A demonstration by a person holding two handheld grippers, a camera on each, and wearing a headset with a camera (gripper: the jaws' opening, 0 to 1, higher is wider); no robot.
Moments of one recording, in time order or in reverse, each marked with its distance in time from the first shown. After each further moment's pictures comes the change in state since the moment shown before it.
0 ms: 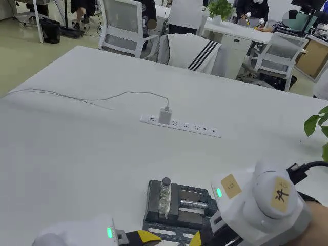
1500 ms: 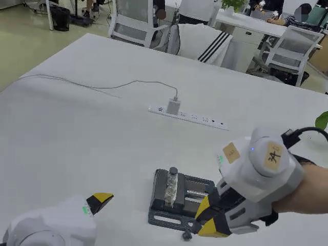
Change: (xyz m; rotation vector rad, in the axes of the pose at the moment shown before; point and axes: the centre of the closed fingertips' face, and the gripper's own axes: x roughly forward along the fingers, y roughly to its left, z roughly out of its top) left arm -0.027 0.045 -0.030 -0.078 0.038 0.231; right arm -0.012 -0.055 -0.012 -0.093 0.112 -0.031
